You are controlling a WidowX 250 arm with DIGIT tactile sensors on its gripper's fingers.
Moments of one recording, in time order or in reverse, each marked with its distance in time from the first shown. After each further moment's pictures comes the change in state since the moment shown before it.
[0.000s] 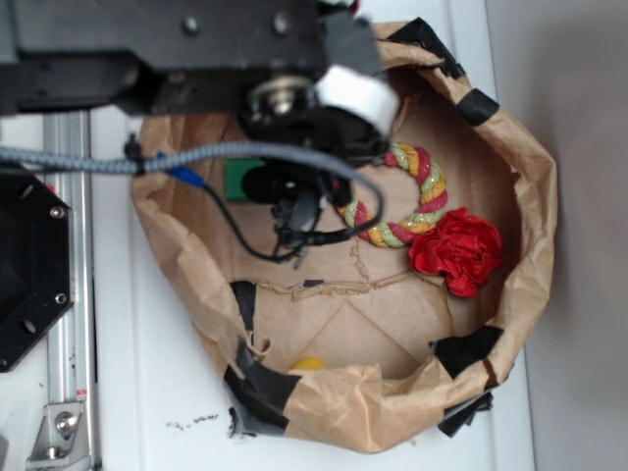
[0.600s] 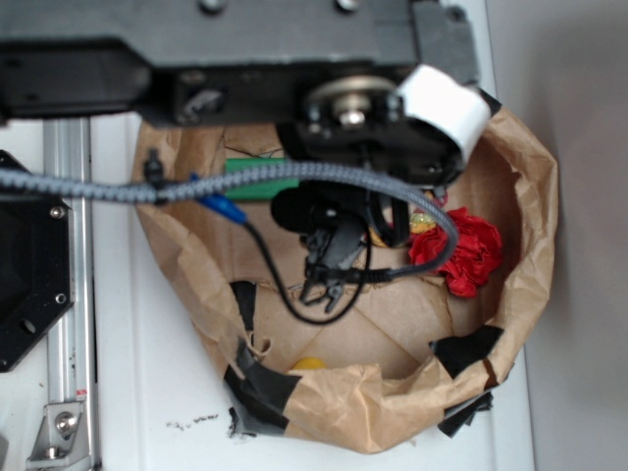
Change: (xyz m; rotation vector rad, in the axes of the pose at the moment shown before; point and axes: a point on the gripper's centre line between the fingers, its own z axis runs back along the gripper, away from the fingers) arm 0.011 -0.019 0.016 -0.022 0.025 -0.091
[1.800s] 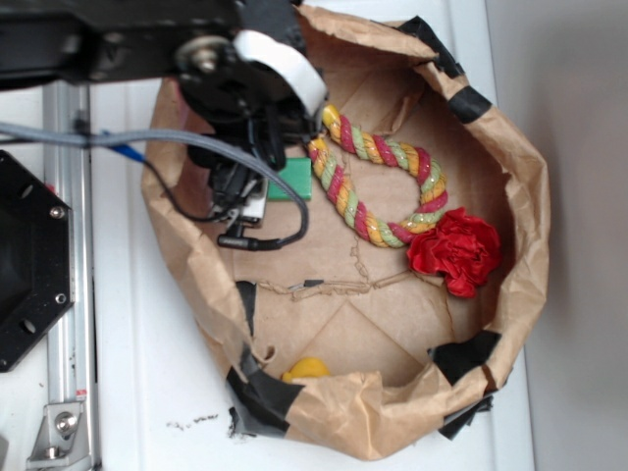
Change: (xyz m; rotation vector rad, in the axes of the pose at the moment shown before) arm -0.055 0.042 -0.071 0.026 0.026 -0.008
